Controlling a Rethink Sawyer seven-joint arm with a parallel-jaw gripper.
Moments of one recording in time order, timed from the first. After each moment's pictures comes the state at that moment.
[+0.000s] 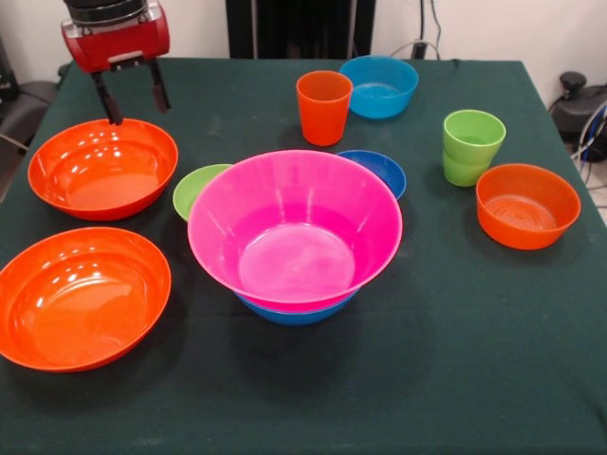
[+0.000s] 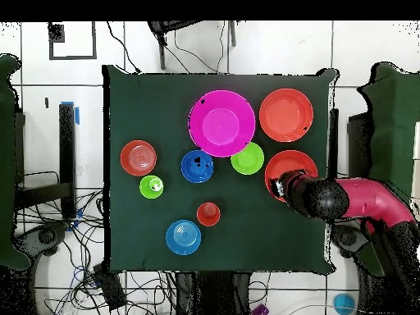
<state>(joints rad) -1.15 -0.60 0.80 1.79 -0.75 0.71 1.40</state>
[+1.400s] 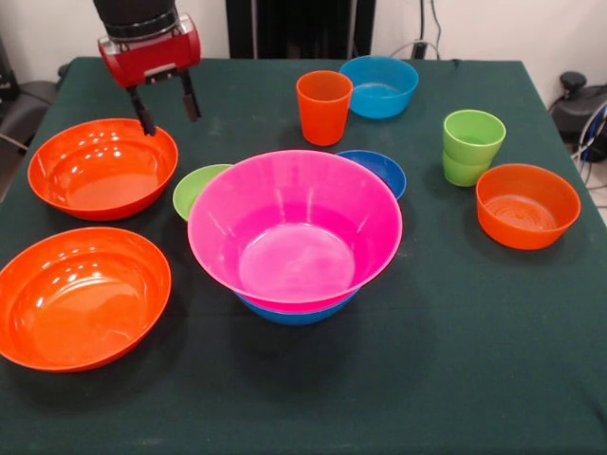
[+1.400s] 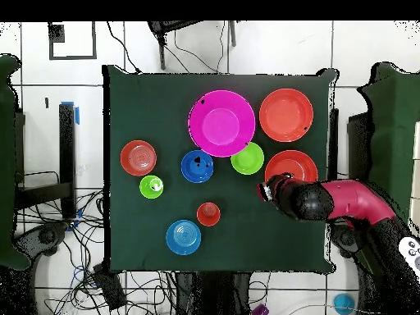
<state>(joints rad) -1.13 -0.54 0.79 1.81 -0.80 0.68 1.40</state>
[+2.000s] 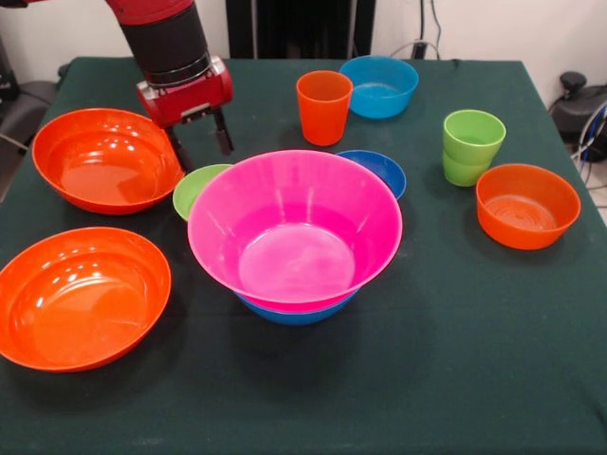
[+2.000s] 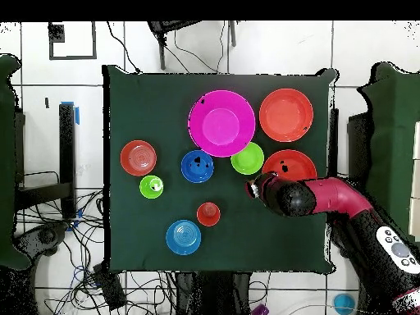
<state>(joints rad) -1.11 -0.41 0.78 1.76 -0.86 0.63 1.40</state>
